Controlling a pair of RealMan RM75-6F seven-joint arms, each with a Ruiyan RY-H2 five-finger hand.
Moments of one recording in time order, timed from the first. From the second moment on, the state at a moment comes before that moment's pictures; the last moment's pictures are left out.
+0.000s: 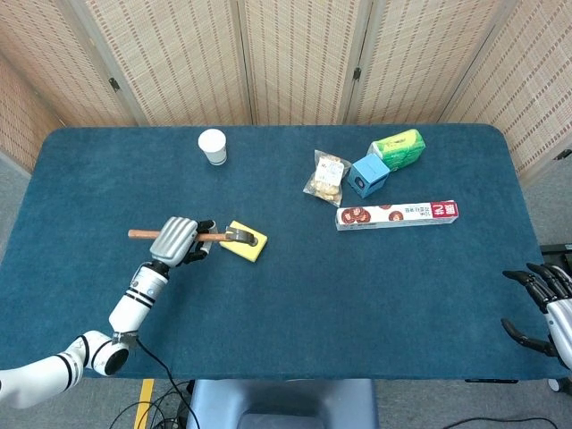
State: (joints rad) left arm -0.74 -1.58 -0.21 -1.20 1.38 1.01 -0.20; right arm 0.04 -0.96 -0.01 -1.54 -1.65 1.58 0.36
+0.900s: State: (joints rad) left arm -0.82 -1.63 -0.22 -1.11 1.20 0.81 -0.03; right arm 0.04 -0.97 -0.01 -1.51 -1.64 1.56 0.38
